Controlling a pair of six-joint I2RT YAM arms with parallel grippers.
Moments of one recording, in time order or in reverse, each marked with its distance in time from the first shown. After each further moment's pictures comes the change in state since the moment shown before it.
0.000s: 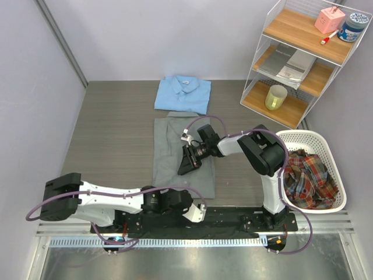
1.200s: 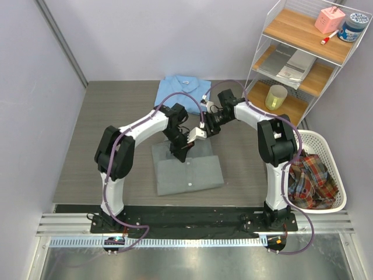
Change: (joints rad) left arm 0.834 0.680 0.983 -0.798 0.998 0.220; right arm -0.291 0.037 0.541 -0.788 0.143 -0.506
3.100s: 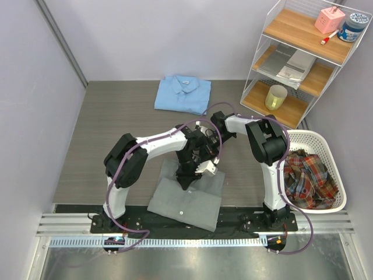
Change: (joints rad) left arm -0.240 0.042 -0.101 -0.119 -0.017 0.193; right arm 0.077 0.079 -0.175 -0.120 -0.067 -0.097
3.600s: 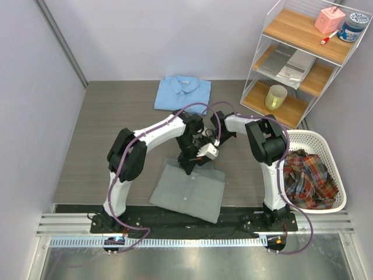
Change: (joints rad) left arm 0.082 0.069 0.217 -0.121 0.021 0.016; right arm 0.000 0.007 0.018 -0.036 0.004 -0.053
